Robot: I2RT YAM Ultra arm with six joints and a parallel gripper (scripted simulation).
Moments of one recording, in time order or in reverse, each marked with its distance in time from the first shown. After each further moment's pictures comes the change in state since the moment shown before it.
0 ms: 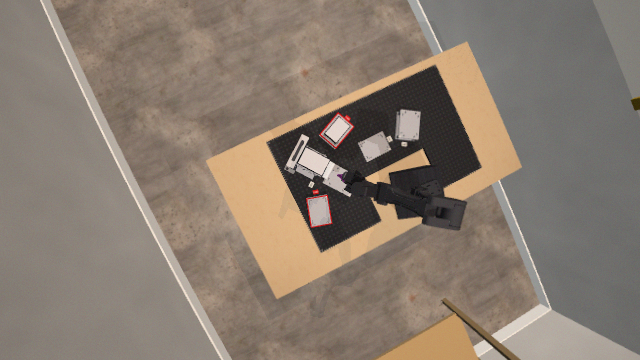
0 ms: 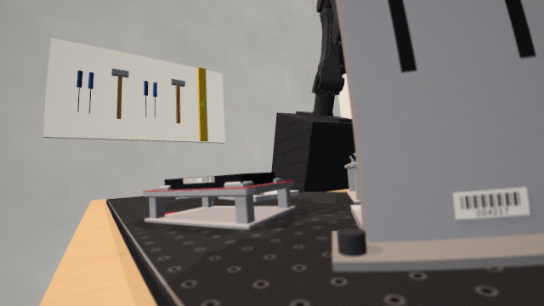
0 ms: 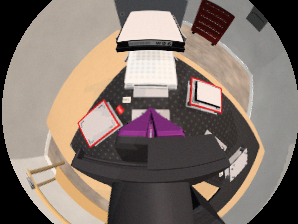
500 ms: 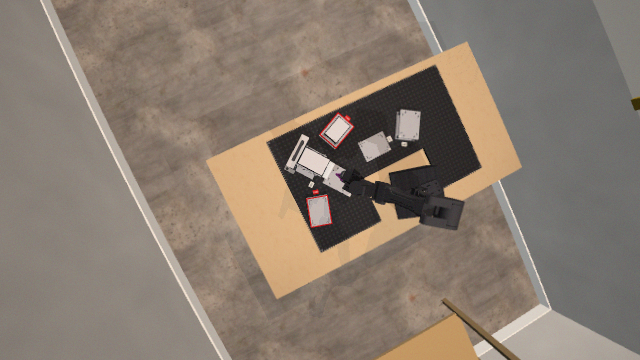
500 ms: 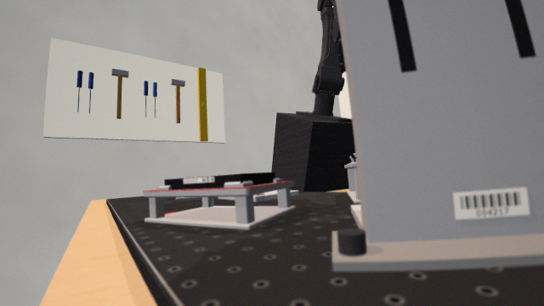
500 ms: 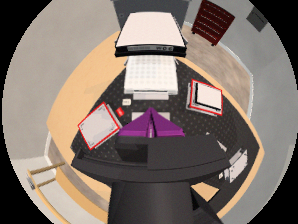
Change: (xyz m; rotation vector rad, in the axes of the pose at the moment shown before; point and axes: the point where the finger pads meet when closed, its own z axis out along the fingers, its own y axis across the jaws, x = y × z) arm -0.007 0.000 0.006 -0.001 -0.002 0.000
